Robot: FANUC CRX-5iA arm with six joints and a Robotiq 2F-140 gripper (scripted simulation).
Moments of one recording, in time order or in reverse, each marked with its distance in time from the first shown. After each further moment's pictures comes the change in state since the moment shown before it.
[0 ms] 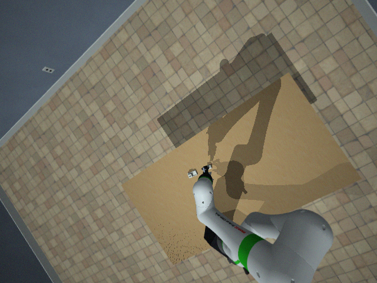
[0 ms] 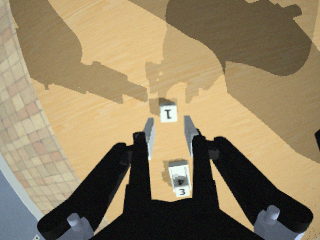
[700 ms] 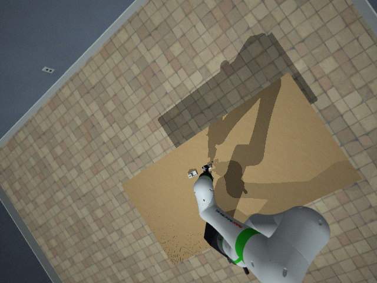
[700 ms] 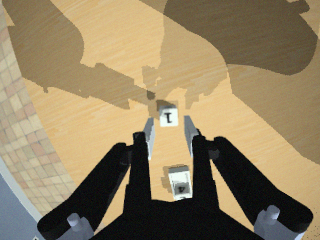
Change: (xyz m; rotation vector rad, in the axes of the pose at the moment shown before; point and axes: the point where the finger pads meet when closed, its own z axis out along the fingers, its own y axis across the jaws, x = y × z) arm 0.000 0.000 0.022 -0.001 0.000 0.000
